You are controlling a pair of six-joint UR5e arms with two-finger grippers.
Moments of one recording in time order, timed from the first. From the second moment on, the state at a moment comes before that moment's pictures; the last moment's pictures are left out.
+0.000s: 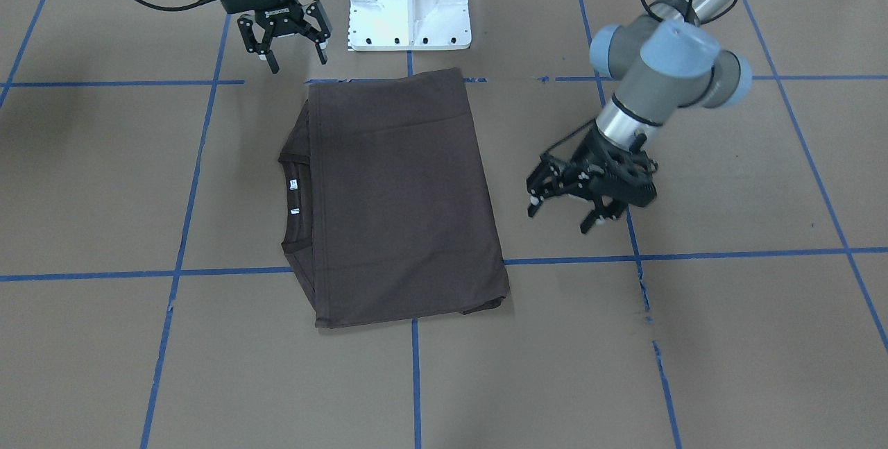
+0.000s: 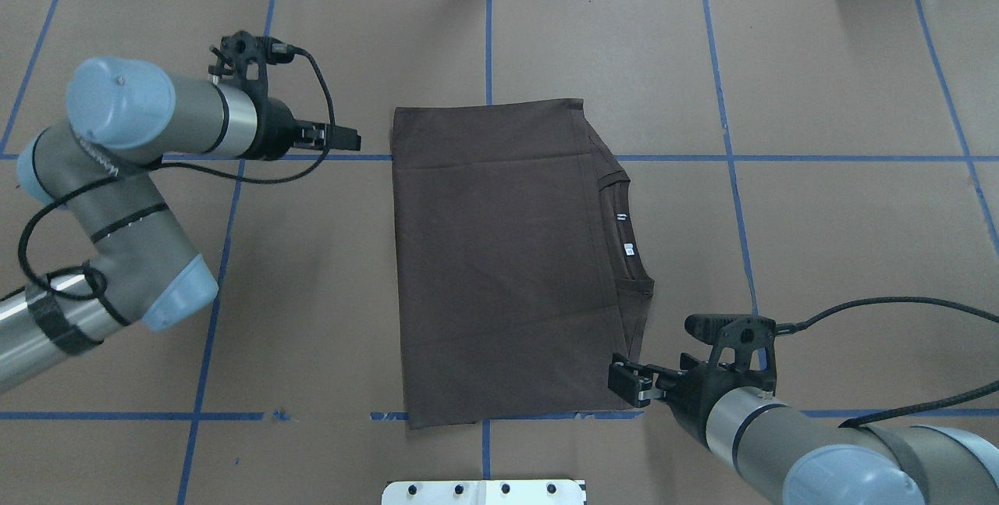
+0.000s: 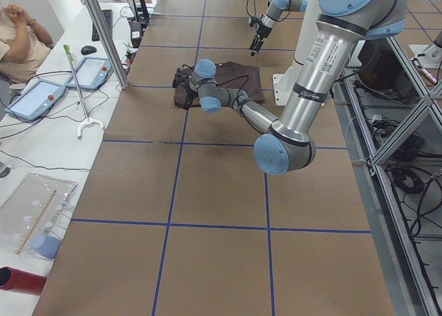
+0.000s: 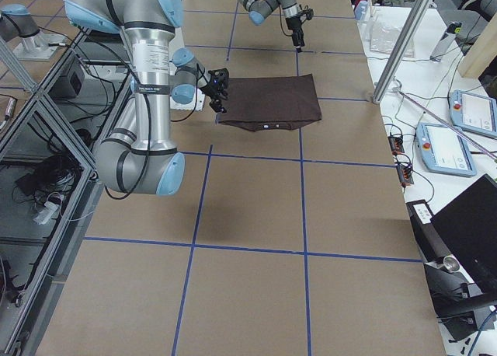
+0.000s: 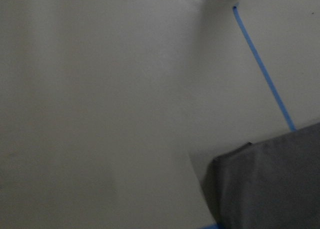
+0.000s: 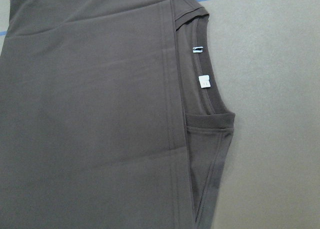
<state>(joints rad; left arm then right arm) -0.71 -1.96 -1.68 -2.29 -1.87 -1.09 0.07 -1.58 2.22 -1.18 1.17 1.52</state>
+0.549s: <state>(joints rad) -0.37 -1.85 -2.01 -2.13 -1.64 -1.40 0.19 -1.60 2.22 -1.14 1.26 1.53</state>
